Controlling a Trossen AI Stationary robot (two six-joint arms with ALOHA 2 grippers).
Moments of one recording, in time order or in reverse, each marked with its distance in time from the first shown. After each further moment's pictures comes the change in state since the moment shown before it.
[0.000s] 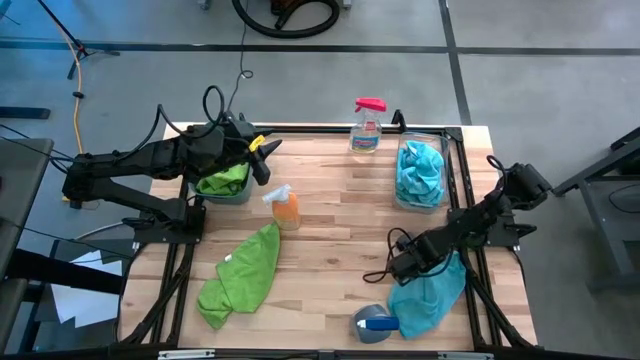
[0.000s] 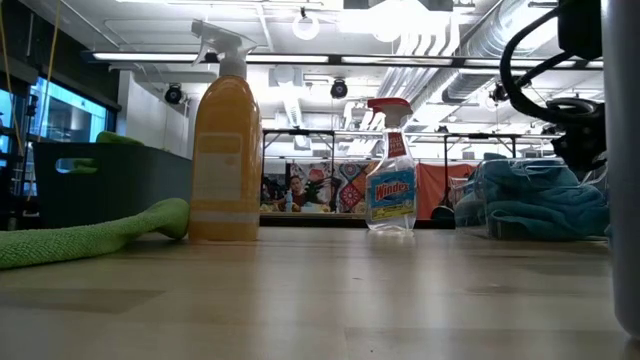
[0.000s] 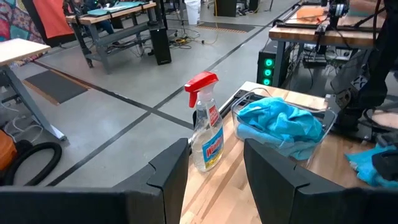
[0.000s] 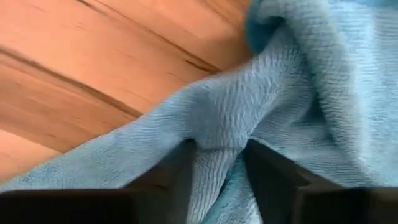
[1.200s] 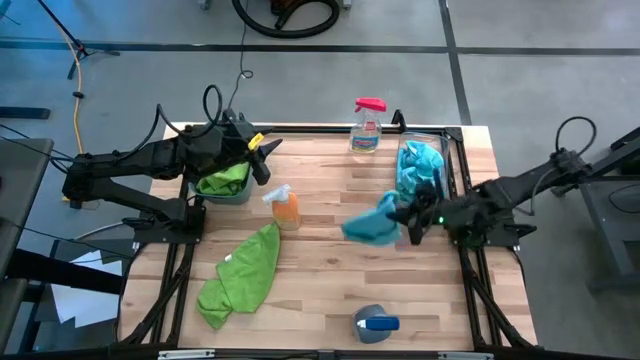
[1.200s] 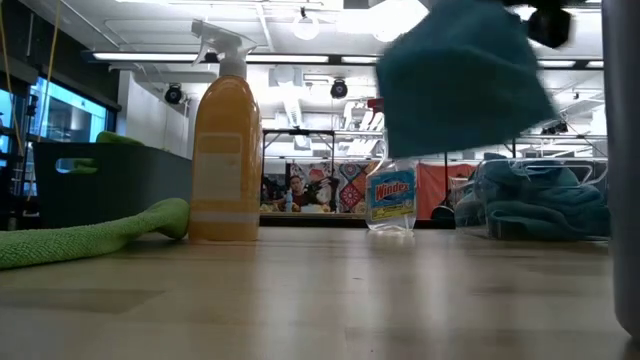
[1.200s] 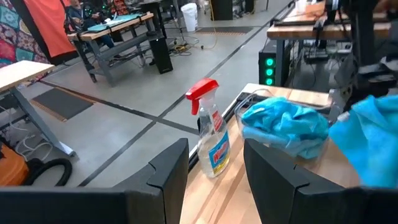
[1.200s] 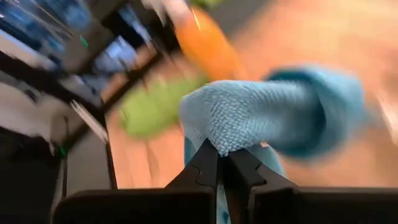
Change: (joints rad) left arm 0.000 0.000 0.000 0.027 0.002 0.105; right arm -0.108 -0.707 0.111 0.259 0.603 -0.548
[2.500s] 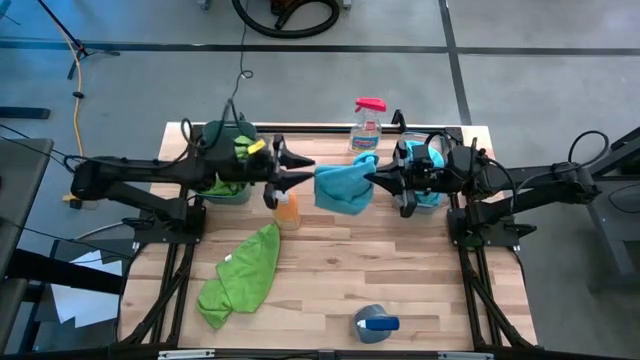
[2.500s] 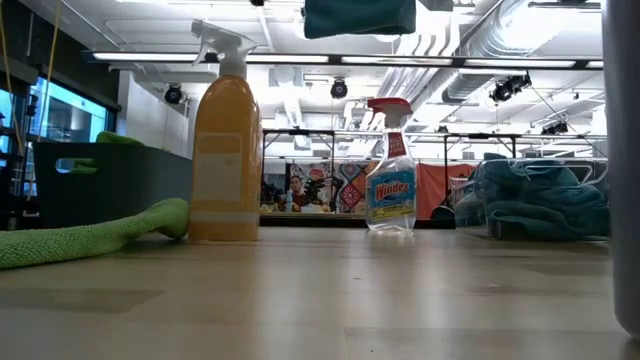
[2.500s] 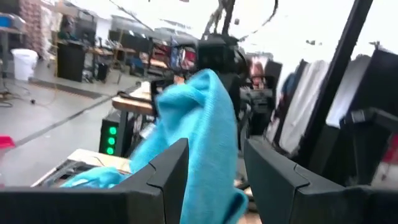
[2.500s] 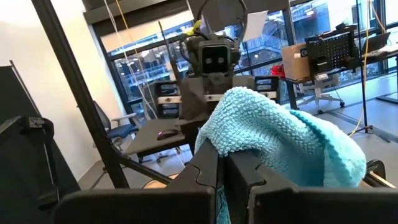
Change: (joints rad) left arm 0.040 0.114 -0.277 0.794 0.671 -0.257; right arm -0.392 0.088 0.026 0.757 -0.424 -0.694
